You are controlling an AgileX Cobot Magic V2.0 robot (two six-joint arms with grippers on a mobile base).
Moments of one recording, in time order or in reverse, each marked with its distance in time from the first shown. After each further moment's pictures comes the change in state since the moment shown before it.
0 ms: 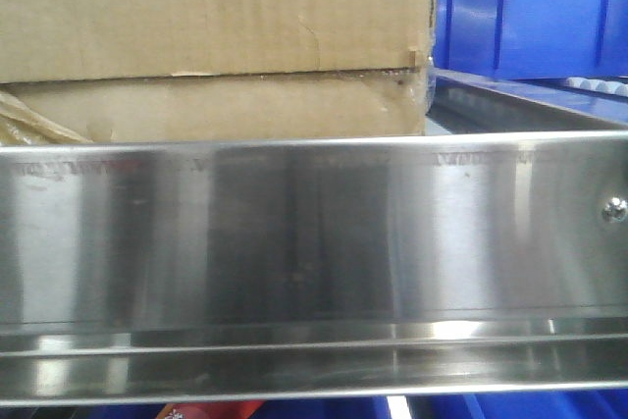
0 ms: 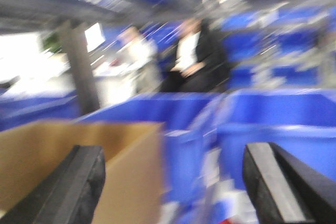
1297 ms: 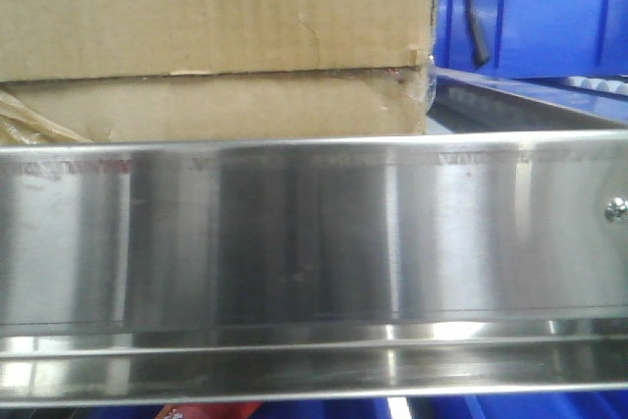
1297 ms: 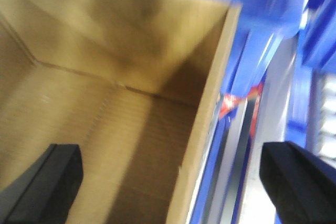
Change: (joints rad) left arm 0.179 0.750 -0.607 0.267 0.544 -0.378; right arm 0.199 1.181 -1.224 -0.220 0.870 0.245
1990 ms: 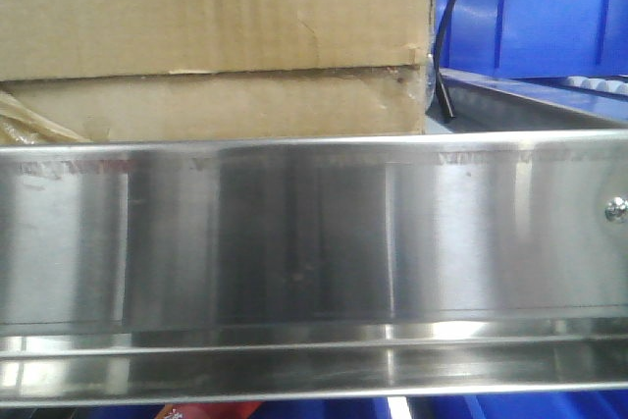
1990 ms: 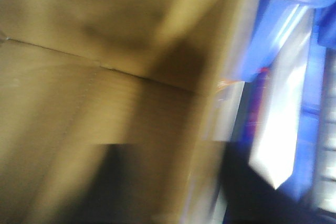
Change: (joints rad) left arm 0.010 0.104 0.000 0.002 -0.002 0.002; right arm -0.003 0.082 0.000 -0.040 0.008 0.002
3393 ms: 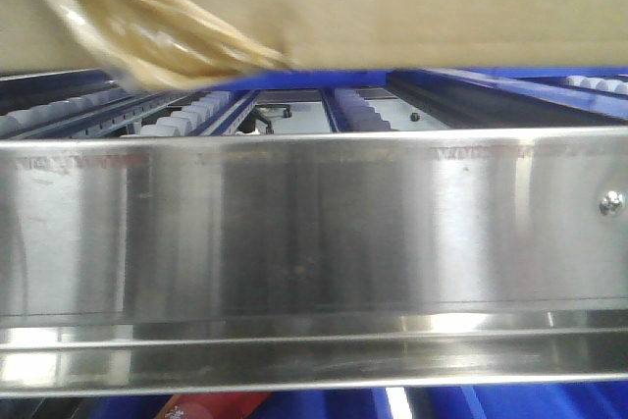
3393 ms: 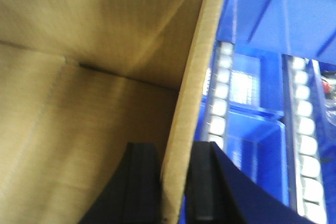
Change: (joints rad) left arm -0.397 -0.258 0.026 0.114 0.053 -0.195; right arm 0.002 -0.536 0.395 -0.150 0.025 0.014
